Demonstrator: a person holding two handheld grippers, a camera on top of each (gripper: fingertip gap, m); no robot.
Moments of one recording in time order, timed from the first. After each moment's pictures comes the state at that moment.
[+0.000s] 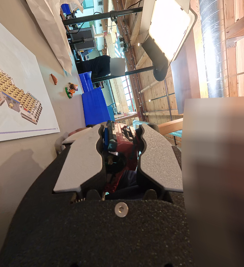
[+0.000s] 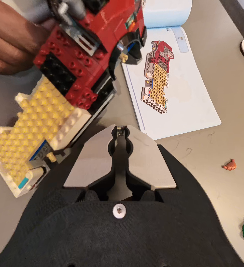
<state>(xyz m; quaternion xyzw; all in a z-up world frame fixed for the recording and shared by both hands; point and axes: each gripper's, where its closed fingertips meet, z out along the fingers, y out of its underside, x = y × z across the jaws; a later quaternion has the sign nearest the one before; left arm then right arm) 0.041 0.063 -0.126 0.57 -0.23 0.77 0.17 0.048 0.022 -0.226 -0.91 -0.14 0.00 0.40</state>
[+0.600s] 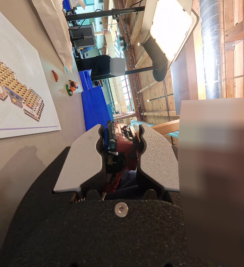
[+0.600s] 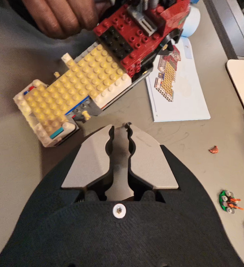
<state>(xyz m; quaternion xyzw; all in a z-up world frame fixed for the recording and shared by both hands) 0.043 0.062 -0.130 0.57 -0.23 0.77 0.18 0.033 -0.022 -0.218 -0.88 -0.22 -0.06 0.41</state>
